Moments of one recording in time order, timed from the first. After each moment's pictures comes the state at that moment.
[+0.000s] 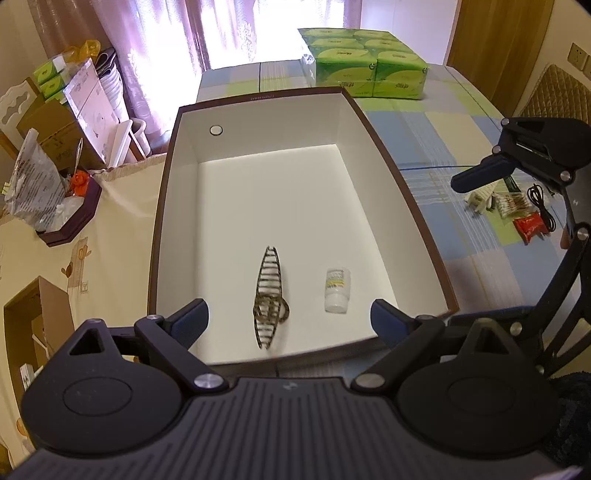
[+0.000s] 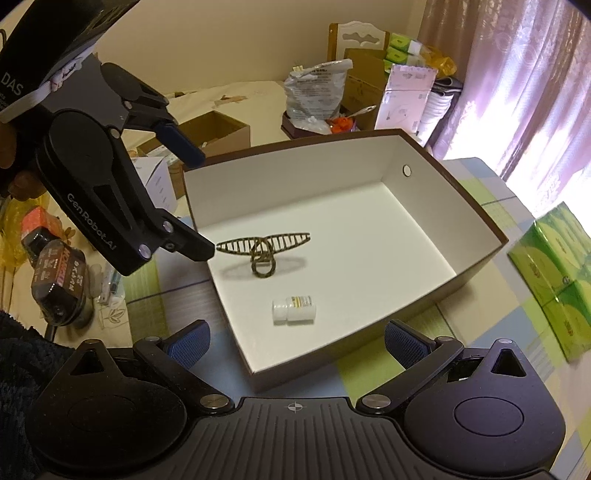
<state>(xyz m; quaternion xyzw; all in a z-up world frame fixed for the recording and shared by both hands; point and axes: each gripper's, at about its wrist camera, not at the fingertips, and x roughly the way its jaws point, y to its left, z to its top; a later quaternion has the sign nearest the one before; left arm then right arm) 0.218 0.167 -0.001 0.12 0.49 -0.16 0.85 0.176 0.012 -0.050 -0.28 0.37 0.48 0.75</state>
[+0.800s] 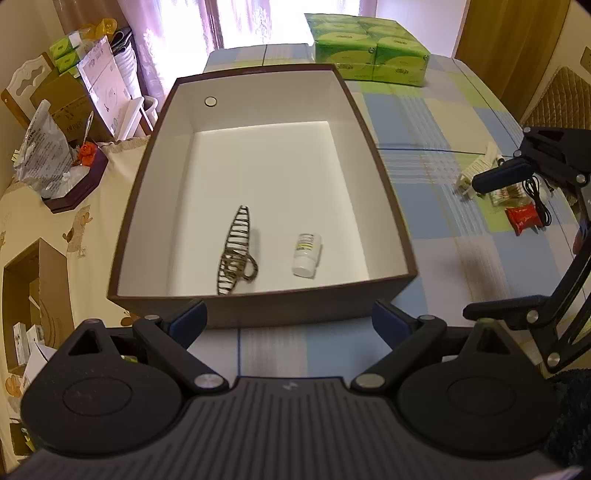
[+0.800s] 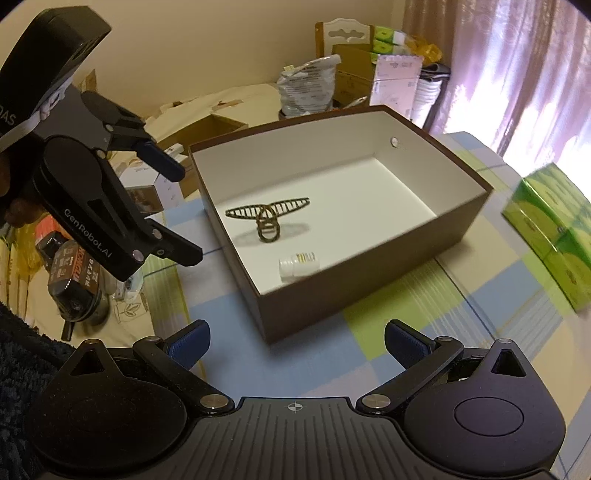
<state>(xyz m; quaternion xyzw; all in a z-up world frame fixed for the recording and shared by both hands) 0.177 0.136 -0.010 0.10 0.51 -0.13 0.85 0.154 -0.051 -0.049 -0.24 0.39 0.47 0.75</state>
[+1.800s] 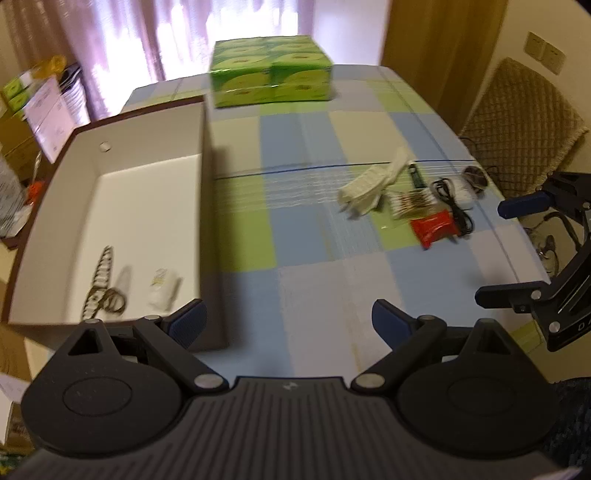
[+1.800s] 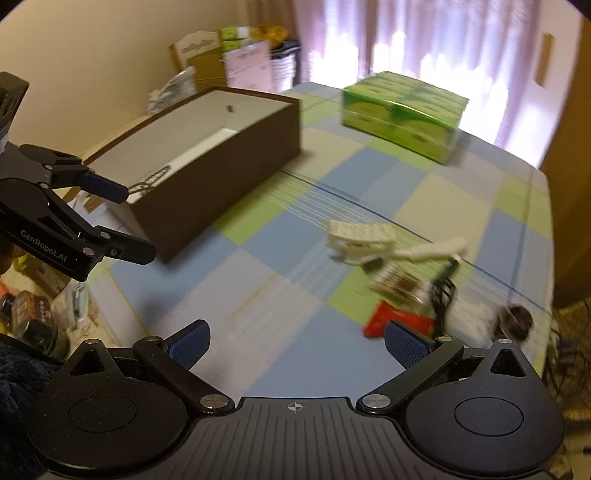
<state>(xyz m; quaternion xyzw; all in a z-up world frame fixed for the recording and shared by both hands) 0.140 -0.008 -0.008 0.10 0.47 -0.20 0.86 0.121 -0.244 -0.032 -0.12 0.44 0.30 0.84</state>
